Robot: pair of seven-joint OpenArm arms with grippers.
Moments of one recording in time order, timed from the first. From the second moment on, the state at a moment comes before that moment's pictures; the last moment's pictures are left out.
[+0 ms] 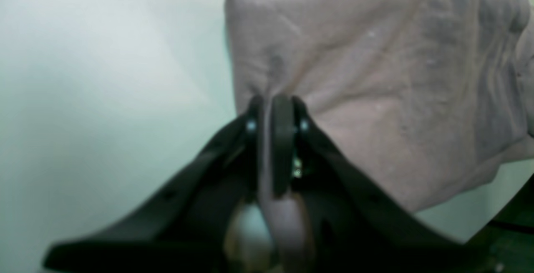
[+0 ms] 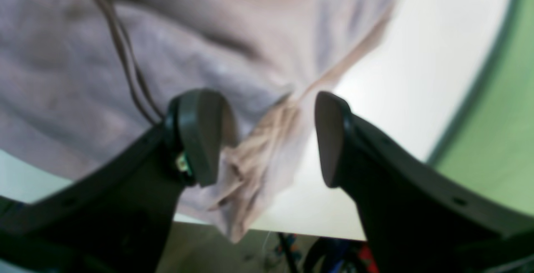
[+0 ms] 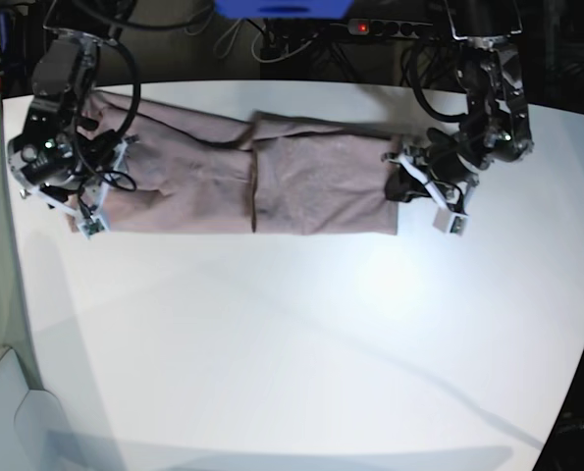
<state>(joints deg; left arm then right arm) 6.9 -6.5 -14.7 84.5 -28.6 -33.4 47.7 -5.5 4.3 20.8 105.5 -1.4 39.8 -75.4</state>
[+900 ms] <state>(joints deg) 10.9 -6.7 -14.7 87.2 -29.6 -33.4 47.1 5.0 6.8 26.5 81.0 0.8 39.4 -64.4</state>
